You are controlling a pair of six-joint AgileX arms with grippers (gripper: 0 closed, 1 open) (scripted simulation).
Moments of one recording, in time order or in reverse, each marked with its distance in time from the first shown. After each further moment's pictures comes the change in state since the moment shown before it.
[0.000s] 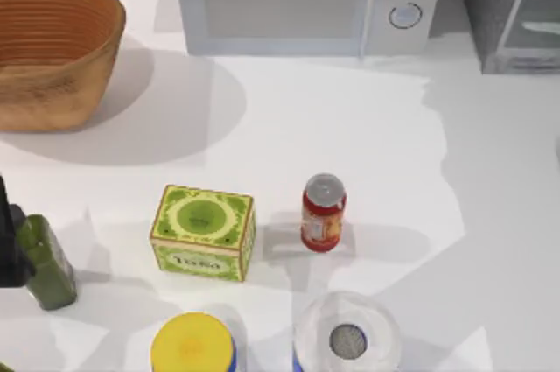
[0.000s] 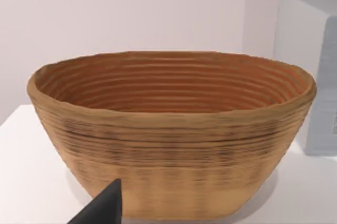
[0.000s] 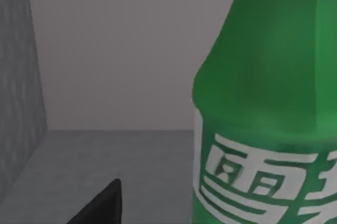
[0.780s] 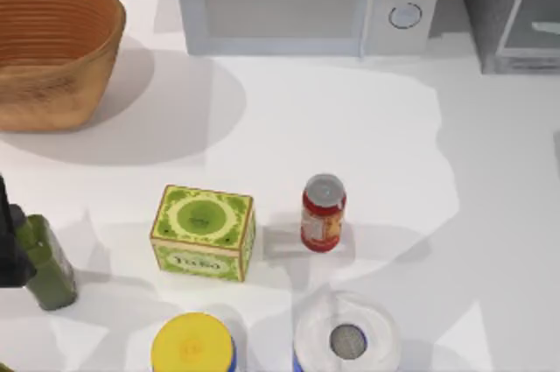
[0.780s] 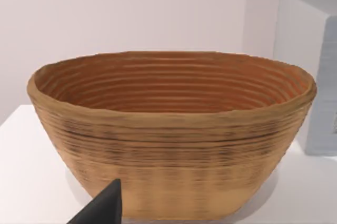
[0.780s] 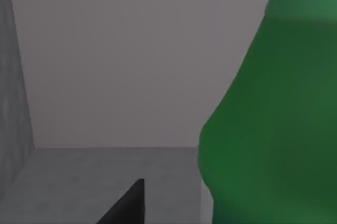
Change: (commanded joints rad) left arm 0.000 0.000 0.000 0.000 0.000 0.000; right arm 0.012 0.082 0.164 -0.083 0.013 -0.001
